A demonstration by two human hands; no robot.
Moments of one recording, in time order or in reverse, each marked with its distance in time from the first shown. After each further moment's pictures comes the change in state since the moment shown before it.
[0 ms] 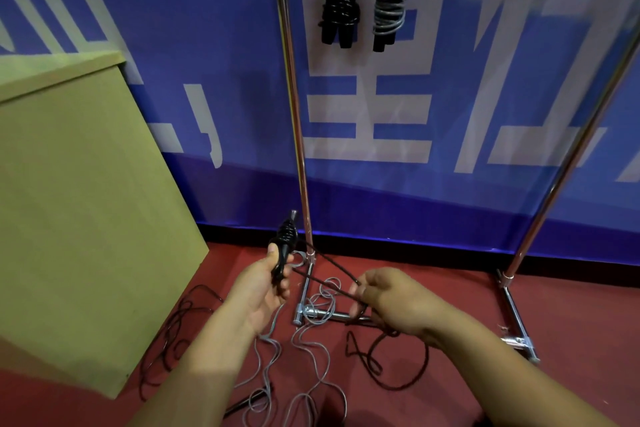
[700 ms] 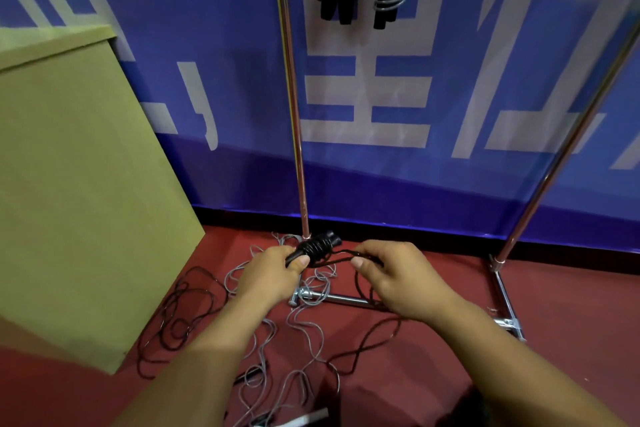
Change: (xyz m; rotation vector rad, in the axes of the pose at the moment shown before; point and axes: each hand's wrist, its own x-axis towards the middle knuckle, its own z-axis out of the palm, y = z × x) left_hand 0.026 -0.028 -0.008 1.358 0.150 0.407; right_hand -0.009 0.006 -0.013 -0.509 0.278 -0.470
